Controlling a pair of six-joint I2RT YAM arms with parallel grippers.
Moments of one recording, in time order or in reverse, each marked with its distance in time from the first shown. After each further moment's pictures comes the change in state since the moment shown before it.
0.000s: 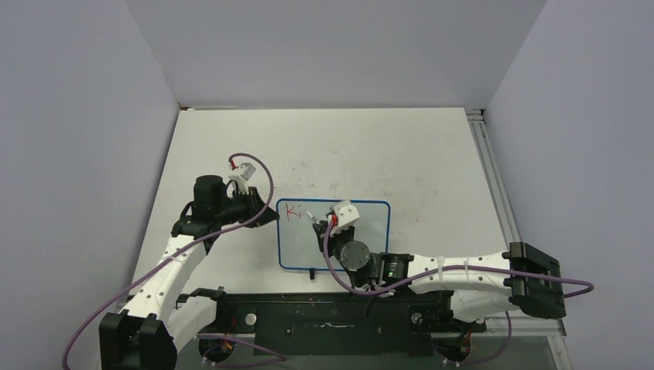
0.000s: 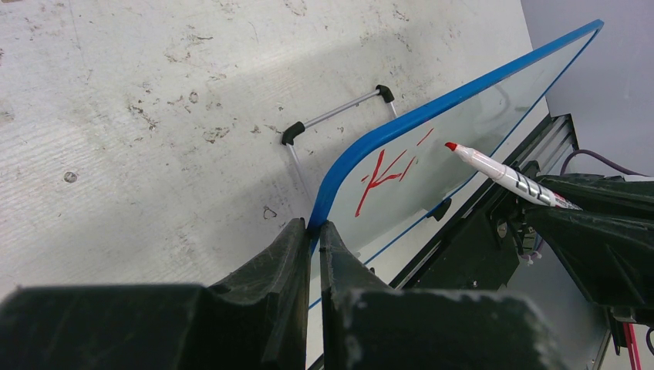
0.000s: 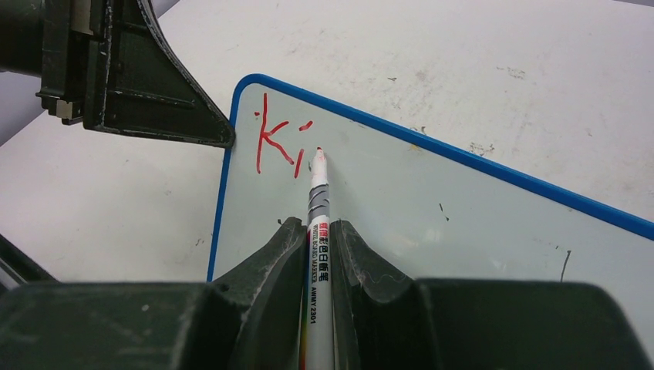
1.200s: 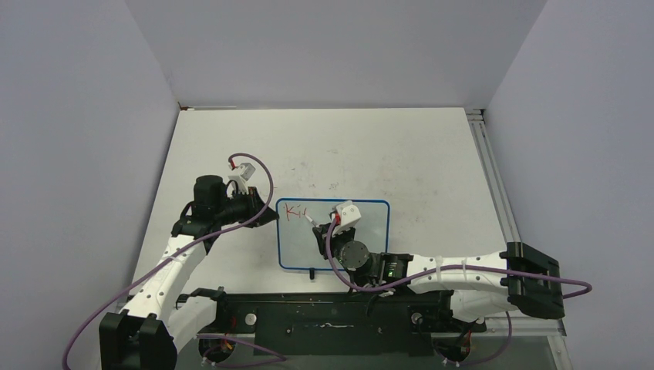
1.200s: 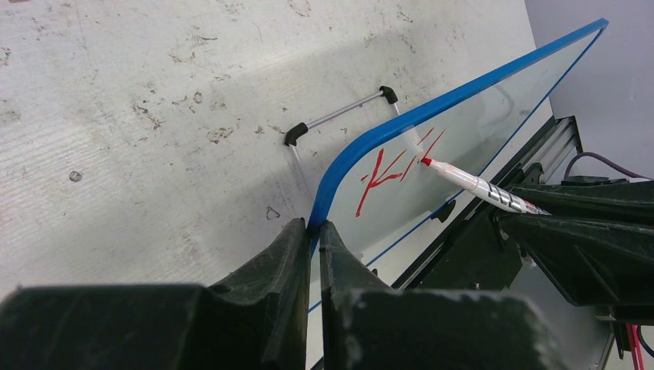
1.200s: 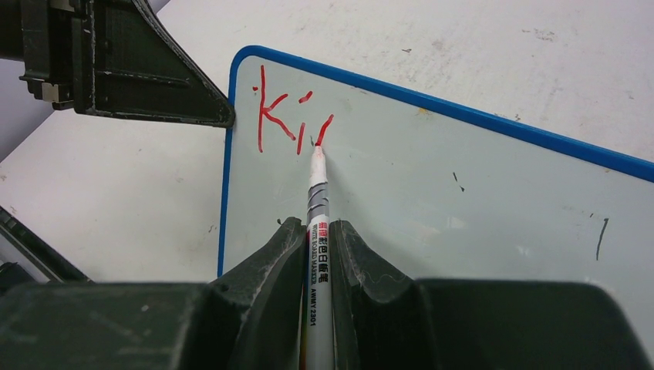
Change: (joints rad) left arm 0.000 0.000 0.000 -0.001 -0.008 0.001; right arm -0.024 0.008 -0.028 -0.015 -0.045 0.104
